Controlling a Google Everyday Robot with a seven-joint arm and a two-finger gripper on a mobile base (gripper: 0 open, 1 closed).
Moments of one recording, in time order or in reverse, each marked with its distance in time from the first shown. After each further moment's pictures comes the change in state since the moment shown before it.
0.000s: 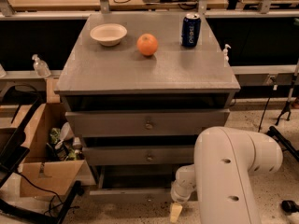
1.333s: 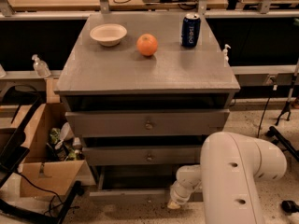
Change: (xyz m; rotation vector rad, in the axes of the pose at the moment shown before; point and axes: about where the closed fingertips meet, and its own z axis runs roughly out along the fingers) arm -0.003 0.011 0.012 -0.057 -0.039 0.021
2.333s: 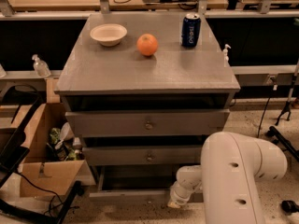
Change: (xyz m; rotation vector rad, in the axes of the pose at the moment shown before) arm 0.000 0.000 -0.002 0.000 0.000 0.000
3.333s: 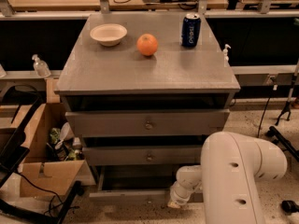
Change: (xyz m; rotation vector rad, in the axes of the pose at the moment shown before) arm 0.000 0.000 0.000 0.000 0.000 0.000
